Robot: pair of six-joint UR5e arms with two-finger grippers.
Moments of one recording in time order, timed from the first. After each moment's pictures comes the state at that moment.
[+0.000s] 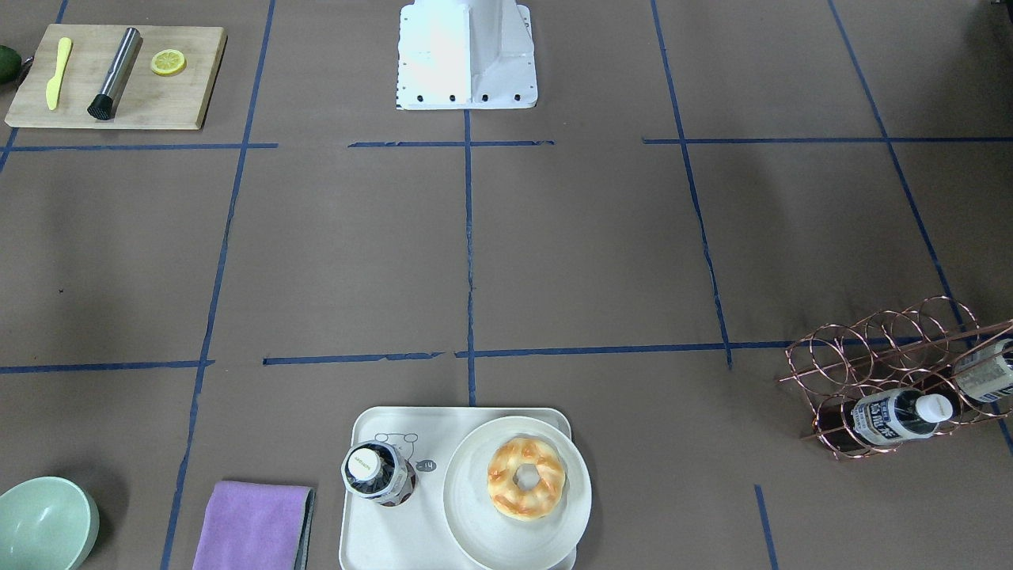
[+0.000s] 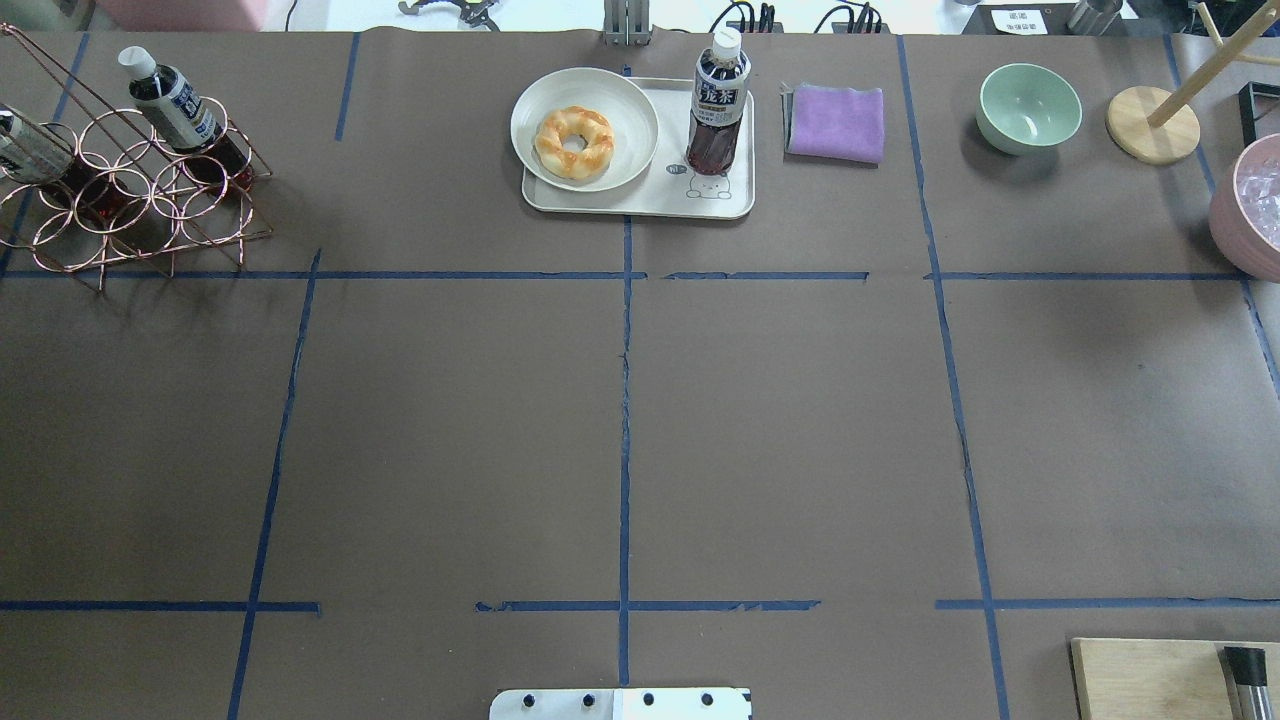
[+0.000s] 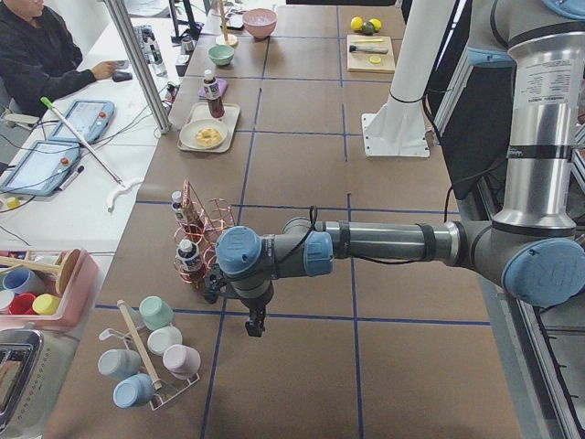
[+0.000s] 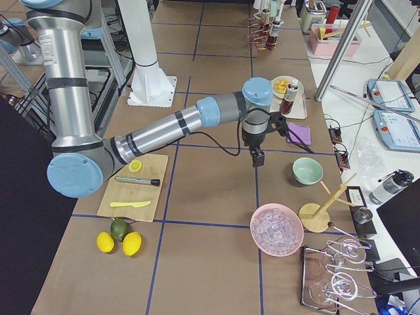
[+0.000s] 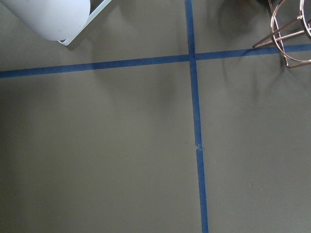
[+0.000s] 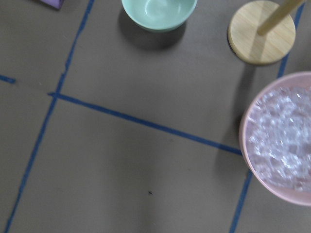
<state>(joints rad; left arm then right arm) -1.60 -1.54 -1.61 -1.46 -2.37 0.18 1.49 -1.53 1.91 -1.76 2.36 -0.11</state>
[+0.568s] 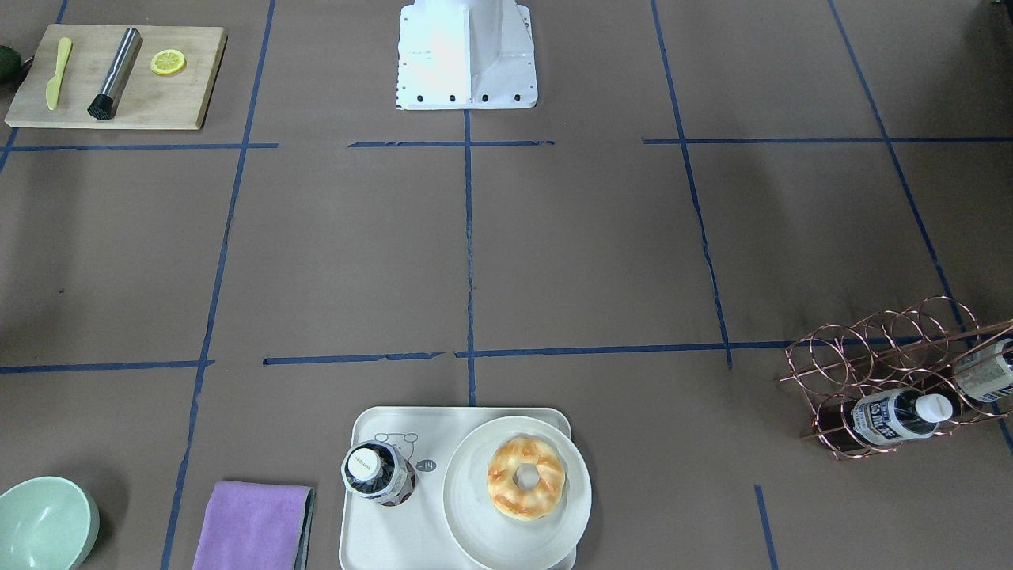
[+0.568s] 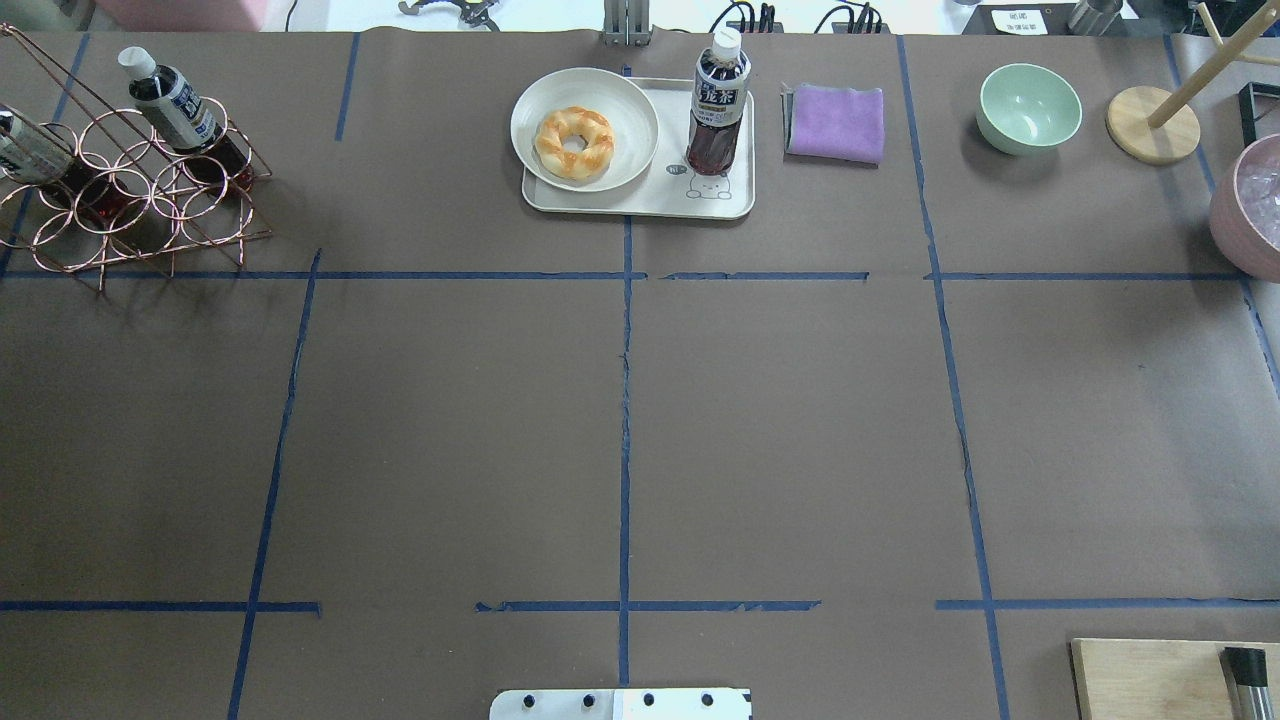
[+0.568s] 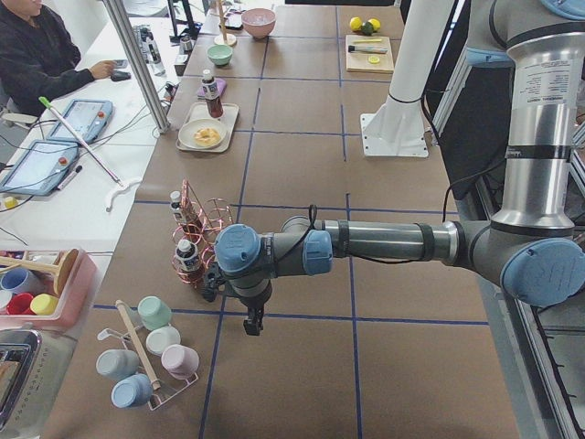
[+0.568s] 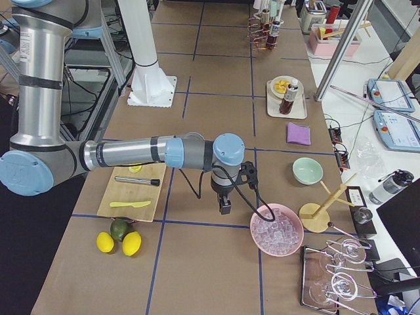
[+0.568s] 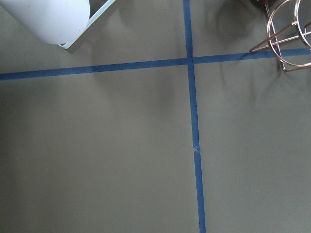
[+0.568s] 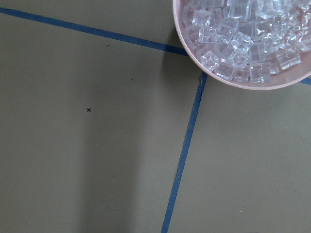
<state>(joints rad) -1.60 -1.54 -1.62 -1.46 -2.37 0.18 1.55 -1.70 1.83 -1.74 2.36 -0.24</state>
